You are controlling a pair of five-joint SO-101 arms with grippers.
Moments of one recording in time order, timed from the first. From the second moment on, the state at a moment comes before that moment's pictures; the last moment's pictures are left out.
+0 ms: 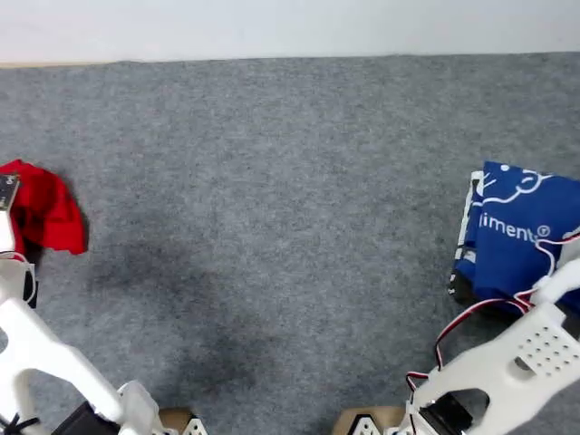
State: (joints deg) left arm -51.1 -23.5 21.7 91.6 -38.7; right arm 46.0 34.8 -33.8 95.7 24.6
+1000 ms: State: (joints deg) left arm -51.1 -23.5 21.7 91.6 -38.7; right arm 37.0 43.1 -62.5 94.4 24.7
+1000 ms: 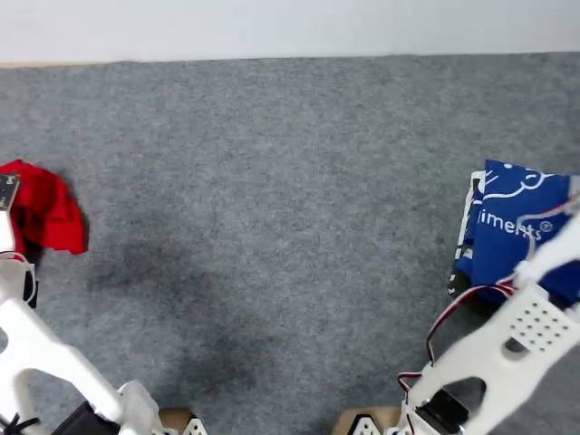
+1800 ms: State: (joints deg) left arm -51.6 -6.9 16.8 71.3 -46.1; right arm 14.0 6.2 -6.8 100.6 21.9
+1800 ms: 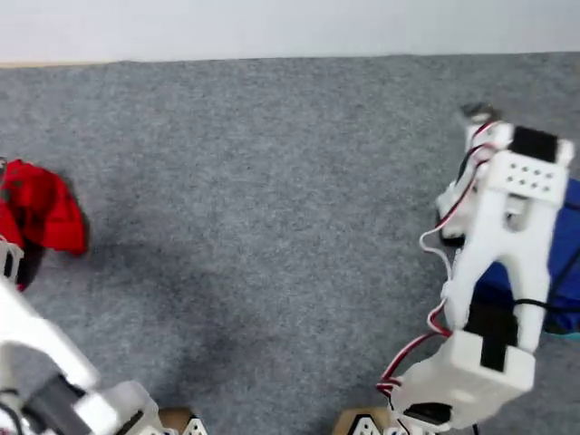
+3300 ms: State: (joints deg) left arm -20.6 -9.5 -31.4 83.1 -19.2; right arm 12.1 -11.9 12.7 100.6 20.7
